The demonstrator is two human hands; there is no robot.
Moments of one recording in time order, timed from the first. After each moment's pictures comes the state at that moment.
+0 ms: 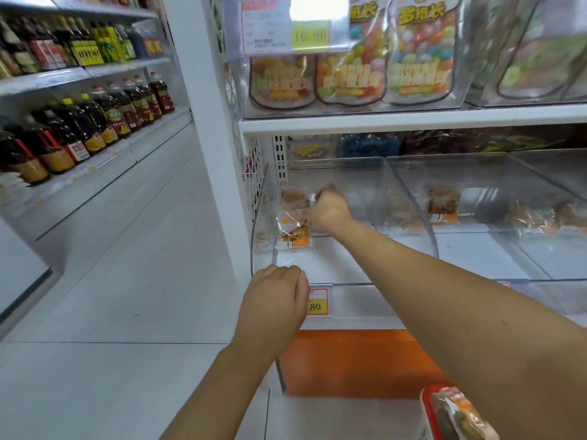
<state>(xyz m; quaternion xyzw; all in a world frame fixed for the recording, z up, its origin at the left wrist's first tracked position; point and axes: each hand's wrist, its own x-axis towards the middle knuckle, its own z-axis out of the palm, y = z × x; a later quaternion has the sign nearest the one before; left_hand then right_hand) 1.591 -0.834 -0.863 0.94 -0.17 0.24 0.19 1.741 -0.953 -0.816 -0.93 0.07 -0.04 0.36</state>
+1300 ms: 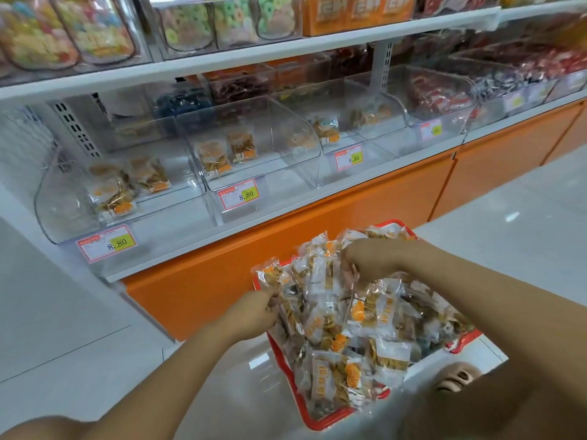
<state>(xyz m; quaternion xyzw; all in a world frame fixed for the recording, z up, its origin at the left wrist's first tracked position) 1.437 -1.016 -0.930 0.90 -0.32 -0.25 0.16 1.377 -1.258 -0.857 -0.95 -0.05 0.29 0.09</state>
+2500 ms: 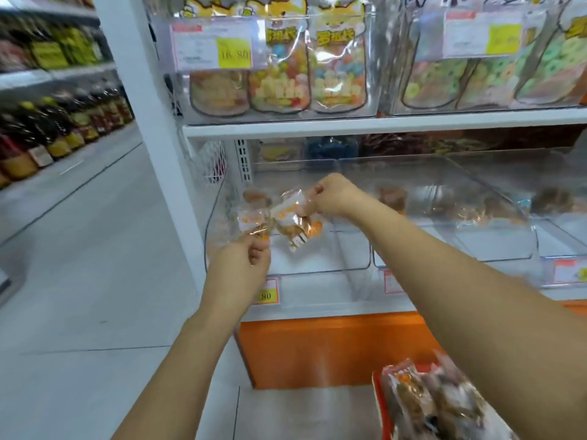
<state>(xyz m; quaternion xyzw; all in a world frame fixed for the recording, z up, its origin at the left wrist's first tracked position) 1.585 -0.868 -0.818 0.90 -0.03 0.17 0.40 1.675 -1.045 -0.752 -0.94 -0.03 0.03 0.33</state>
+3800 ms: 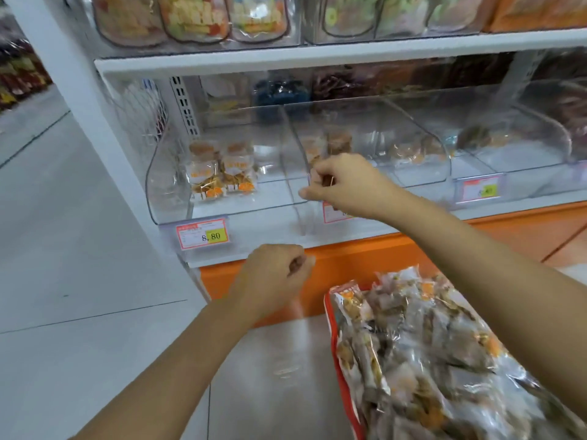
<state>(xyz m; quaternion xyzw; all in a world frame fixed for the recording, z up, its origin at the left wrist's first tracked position) 1.507 -0.945 -0.852 0.92 -0.28 0.02 0.28 1.538 -1.114 -0.763 -0.96 -0.11 -0.05 0.26</state>
